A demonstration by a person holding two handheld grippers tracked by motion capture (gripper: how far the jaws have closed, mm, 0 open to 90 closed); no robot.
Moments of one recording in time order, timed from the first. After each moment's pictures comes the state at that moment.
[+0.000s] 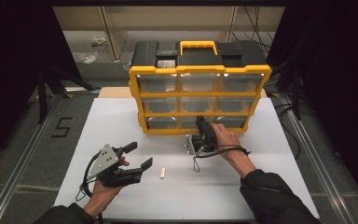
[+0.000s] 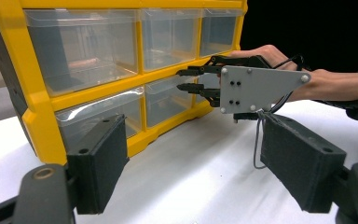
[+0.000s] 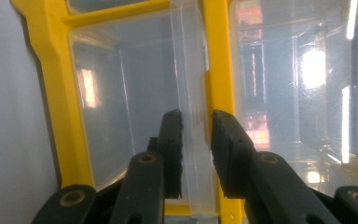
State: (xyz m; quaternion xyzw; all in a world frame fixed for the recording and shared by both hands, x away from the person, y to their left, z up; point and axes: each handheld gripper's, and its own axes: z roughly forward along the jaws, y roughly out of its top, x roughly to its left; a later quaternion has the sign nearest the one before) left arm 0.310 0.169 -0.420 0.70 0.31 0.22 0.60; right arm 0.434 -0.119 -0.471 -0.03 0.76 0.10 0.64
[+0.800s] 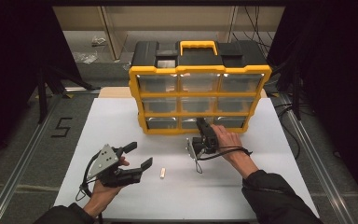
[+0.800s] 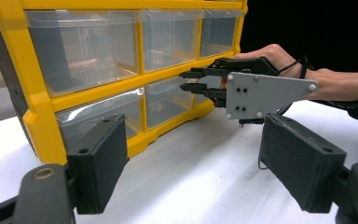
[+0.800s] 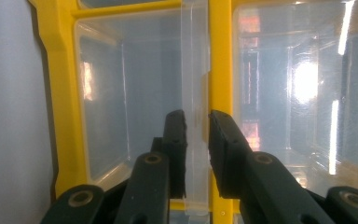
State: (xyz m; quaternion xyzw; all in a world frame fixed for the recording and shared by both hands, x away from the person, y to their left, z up) left arm 0.310 0.170 -0.419 0.70 0.31 0.22 0.60; right arm 0.429 -0.123 -0.472 -0.06 0.76 0.09 0.64
